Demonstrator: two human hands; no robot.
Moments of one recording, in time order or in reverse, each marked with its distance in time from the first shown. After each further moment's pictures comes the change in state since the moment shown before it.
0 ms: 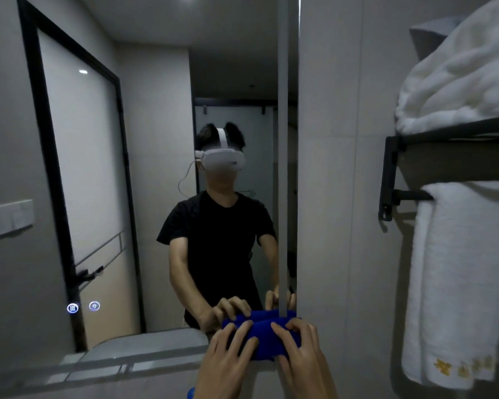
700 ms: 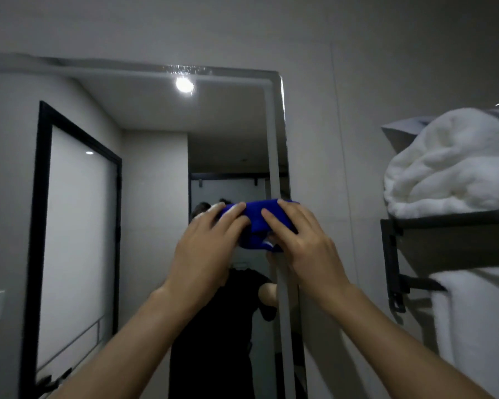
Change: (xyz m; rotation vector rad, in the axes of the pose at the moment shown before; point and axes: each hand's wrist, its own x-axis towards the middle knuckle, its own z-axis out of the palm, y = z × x) left_hand 0.265 -0.101 -0.208 0.160 0.308 0.058; right_hand 0.276 -0.038 -0.193 -0.206 0.433 -0.352
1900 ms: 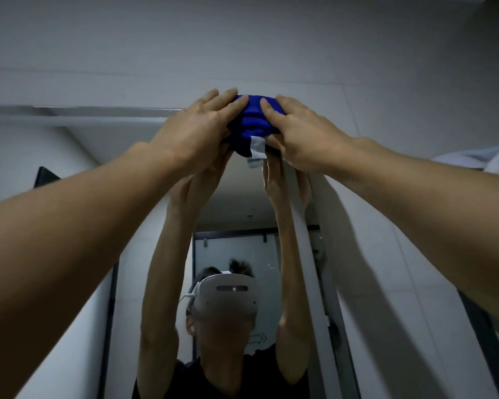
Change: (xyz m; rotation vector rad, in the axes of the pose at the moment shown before) left_hand 0.222 -0.121 -0.056 0.222 0.177 0.067; right_hand 0.255 0.048 -0.036 -0.251 -0.042 -0.013
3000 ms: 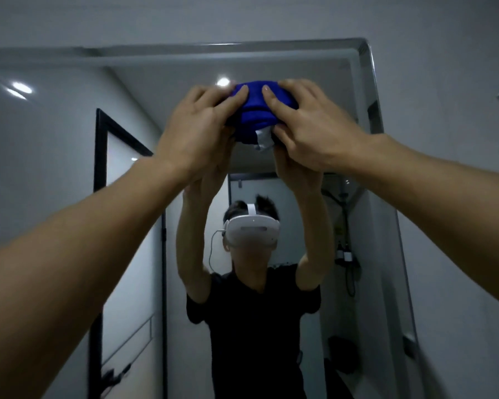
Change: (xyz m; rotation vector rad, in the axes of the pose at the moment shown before) left_hand -0.145 -0.038 -0.035 -0.094 -0.005 -0.075; right_hand -0.056 -0.118 0.020 0.083 -0.026 -0.137
